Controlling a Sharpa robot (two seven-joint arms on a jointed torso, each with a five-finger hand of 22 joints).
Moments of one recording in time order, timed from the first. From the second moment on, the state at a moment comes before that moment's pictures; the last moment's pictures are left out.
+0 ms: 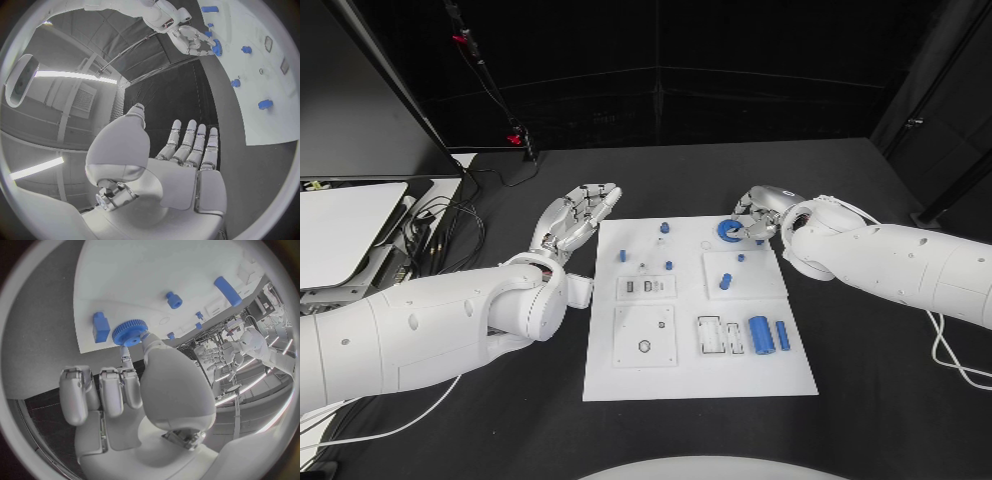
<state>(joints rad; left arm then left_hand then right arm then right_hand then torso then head) 1.22 -0.72 -0.24 1.47 0.00 -0.55 0.68 1.12 -0.03 -0.06 0.29 0.28 0.29 0.14 0.70 0.07 0.31 0.26 0.67 0.07 0.11 0.24 0.78 0.06 0.07 0.24 0.25 0.17 0.19 1.26 -0.65 -0.16 1.07 -1.33 -0.35 -0.17 1.36 -0.14 0.11 0.28 0.26 0.84 0.12 0.27 0.07 1.46 0.07 1.57 1.31 1.47 0.02 1.57 1.31 0.01 1.47 0.12 1.57 1.31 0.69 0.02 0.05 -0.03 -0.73</state>
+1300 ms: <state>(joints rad) 1.22 -0.72 -0.24 1.47 0.00 -0.55 0.68 1.12 -0.02 -0.06 0.29 0.28 0.29 0.14 0.70 0.07 0.31 0.26 0.67 0.07 0.11 0.24 0.78 0.06 0.07 0.24 0.25 0.17 0.19 1.26 -0.65 -0.16 1.08 -1.34 -0.39 -0.17 1.42 -0.07 0.20 0.21 0.32 0.95 0.15 0.24 0.07 1.47 0.05 1.57 1.31 1.47 0.01 1.57 1.31 0.01 1.47 0.12 1.57 1.31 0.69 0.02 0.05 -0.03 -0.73</state>
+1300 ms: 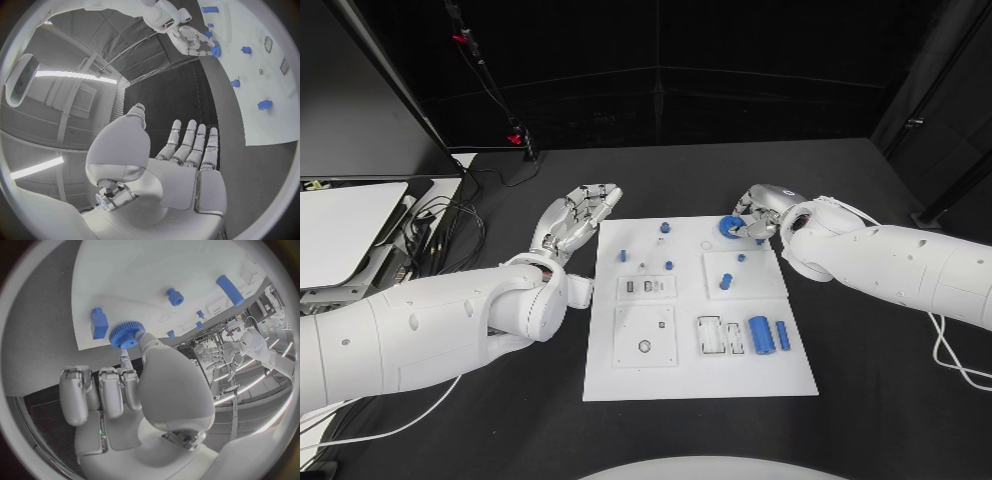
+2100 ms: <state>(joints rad) 1.22 -0.72 -0.24 1.47 0.00 -0.55 0.68 1.12 -0.02 -0.06 0.29 0.28 0.29 0.14 0.70 0.07 0.31 0.26 0.67 0.07 0.11 0.24 0.78 0.06 0.07 0.24 0.25 0.17 0.19 1.26 -0.62 -0.16 1.21 -1.28 -0.49 -0.08 1.41 -0.06 0.21 0.21 0.32 0.96 0.16 0.22 0.07 1.47 0.05 1.57 1.31 1.47 0.01 1.57 1.31 0.01 1.47 0.12 1.57 1.31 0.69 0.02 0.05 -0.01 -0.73</state>
